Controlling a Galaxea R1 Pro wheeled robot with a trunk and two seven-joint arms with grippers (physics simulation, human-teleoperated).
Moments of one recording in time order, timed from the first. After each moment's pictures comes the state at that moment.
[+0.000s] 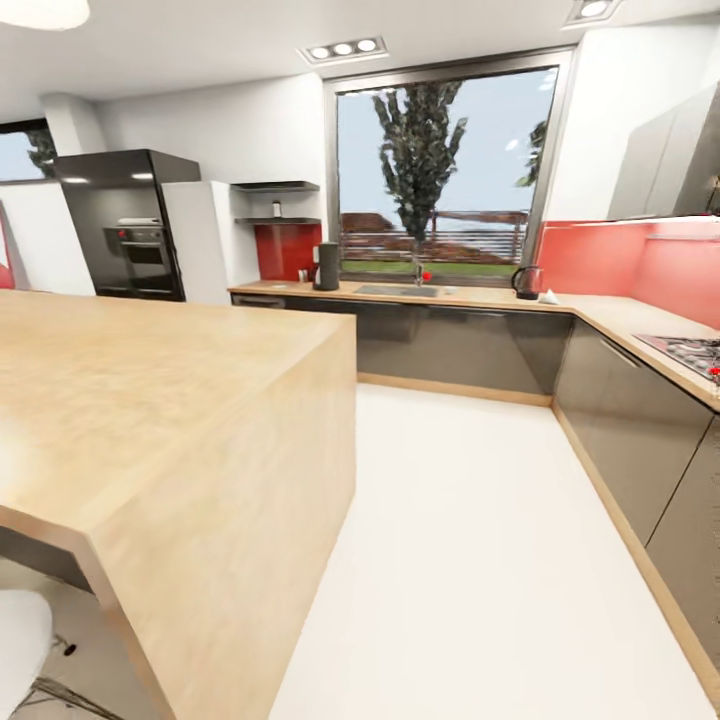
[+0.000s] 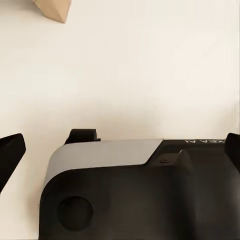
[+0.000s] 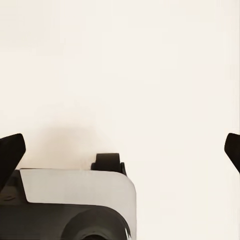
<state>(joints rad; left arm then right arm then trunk) 0.00 -0.06 0.01 -0.29 0.01 -0.11 0.00 -0.14 -0.05 0.00 -0.12 0.00 -0.18 0.00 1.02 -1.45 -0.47</state>
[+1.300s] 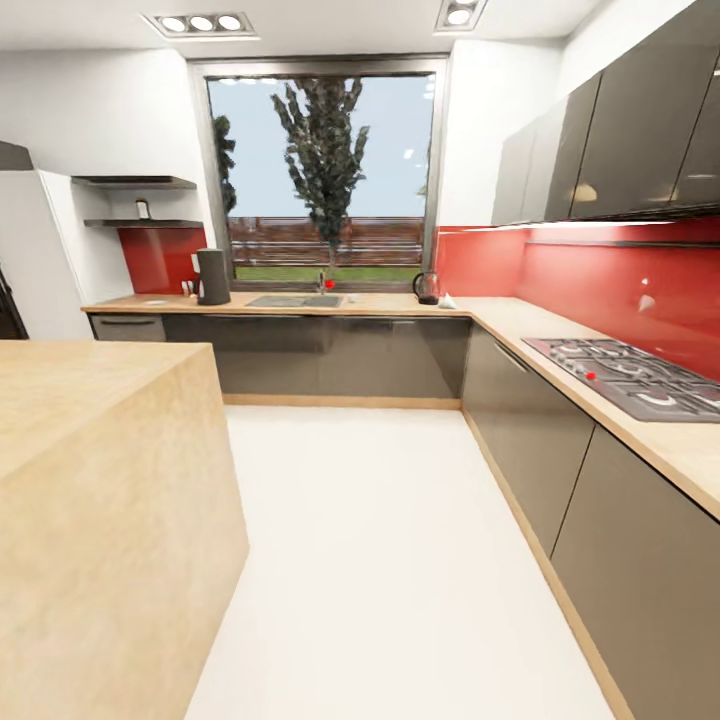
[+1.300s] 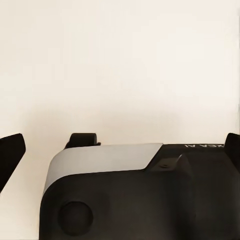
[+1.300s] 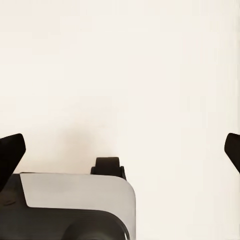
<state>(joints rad) 0.00 -0.05 0.01 -0.29 0.01 -0.11 0.00 -0.14 -0.05 0.00 -0.12 0.00 -0.18 0.00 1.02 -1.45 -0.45</state>
